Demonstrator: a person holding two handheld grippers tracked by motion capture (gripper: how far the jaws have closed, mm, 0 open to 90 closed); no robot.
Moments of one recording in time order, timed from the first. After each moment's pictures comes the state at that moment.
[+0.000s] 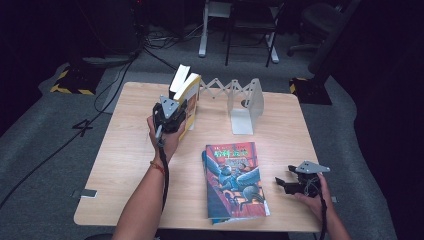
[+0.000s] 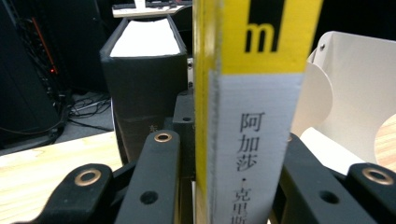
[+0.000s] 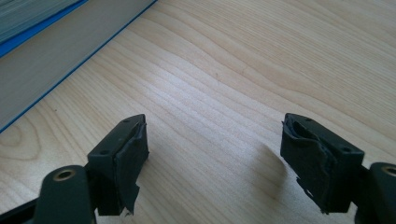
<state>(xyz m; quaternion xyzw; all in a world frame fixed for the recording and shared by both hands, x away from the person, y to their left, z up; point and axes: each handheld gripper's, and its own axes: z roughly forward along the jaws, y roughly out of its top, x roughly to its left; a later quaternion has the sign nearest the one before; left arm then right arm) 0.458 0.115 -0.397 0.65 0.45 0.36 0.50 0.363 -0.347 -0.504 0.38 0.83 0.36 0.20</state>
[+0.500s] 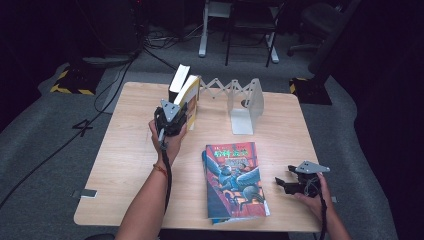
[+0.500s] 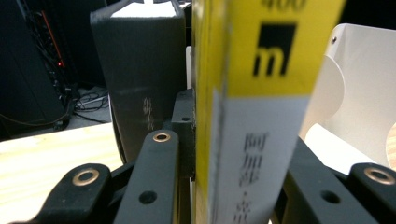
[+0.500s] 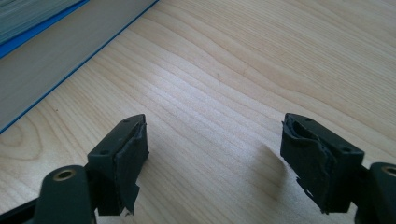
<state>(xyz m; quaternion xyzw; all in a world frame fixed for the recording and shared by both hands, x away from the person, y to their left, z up) 0.456 0.113 -0.413 0.64 0.46 0.36 0.50 0.363 -0.347 -0.504 0.38 0.83 0.36 0.20</state>
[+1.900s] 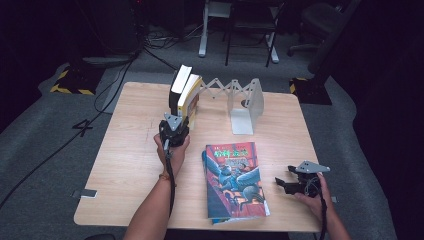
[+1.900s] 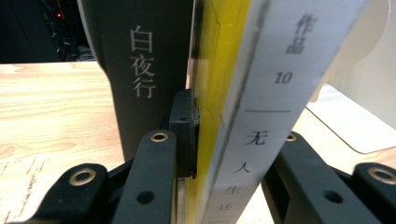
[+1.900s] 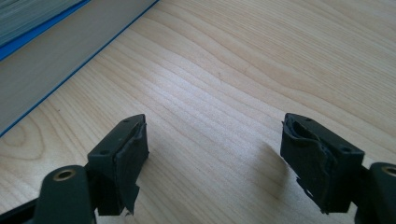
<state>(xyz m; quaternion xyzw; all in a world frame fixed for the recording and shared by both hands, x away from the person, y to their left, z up) 0.459 0.100 -0.462 0.63 0.52 0.32 0.47 0.364 -0.347 -0.504 0.38 0.83 0.37 0.19</state>
